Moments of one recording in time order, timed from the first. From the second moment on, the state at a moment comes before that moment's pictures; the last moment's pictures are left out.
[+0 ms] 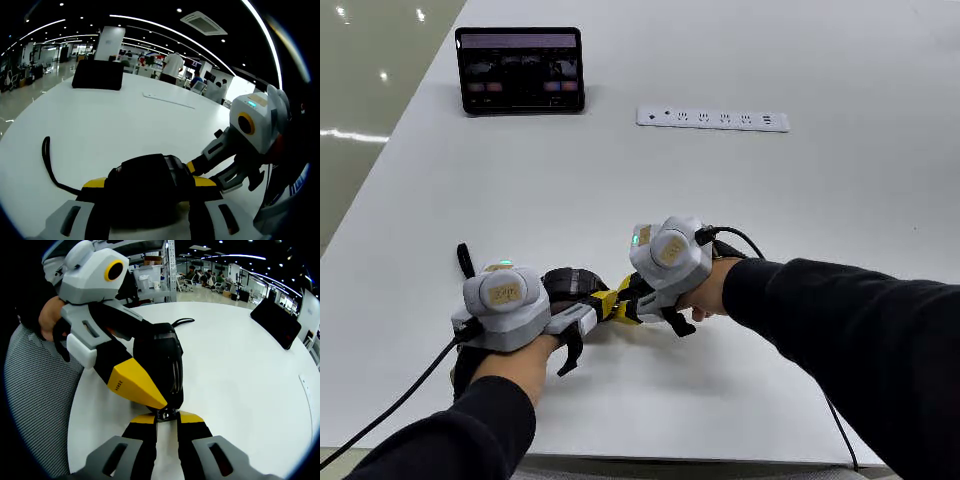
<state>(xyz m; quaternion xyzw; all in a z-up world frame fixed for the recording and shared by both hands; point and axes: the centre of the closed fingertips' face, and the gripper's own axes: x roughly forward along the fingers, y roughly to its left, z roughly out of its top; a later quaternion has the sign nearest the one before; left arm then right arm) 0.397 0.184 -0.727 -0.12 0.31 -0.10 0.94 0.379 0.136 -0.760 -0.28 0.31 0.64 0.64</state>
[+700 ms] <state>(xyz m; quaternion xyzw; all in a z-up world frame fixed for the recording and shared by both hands) 0.396 0.186 -0.722 -0.13 0.31 -0.12 0.93 0.378 0.138 -0.760 -0.29 0.31 0.62 0.66</state>
